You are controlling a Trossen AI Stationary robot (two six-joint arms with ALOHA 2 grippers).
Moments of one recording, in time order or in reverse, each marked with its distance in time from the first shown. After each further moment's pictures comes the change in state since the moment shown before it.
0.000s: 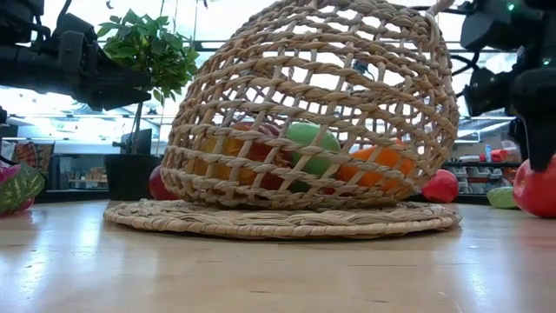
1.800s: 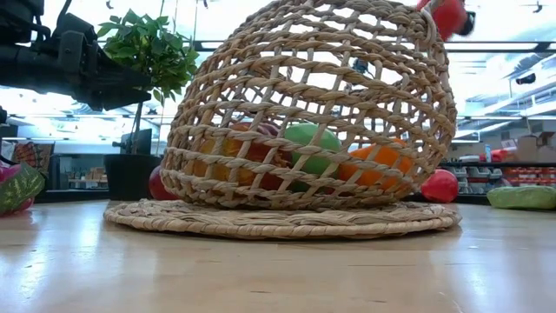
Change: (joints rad) left arm 0.000 0.000 0.000 0.000 0.000 0.000; right arm -0.178 0.019 0.660 -0.049 -0.036 -0.262
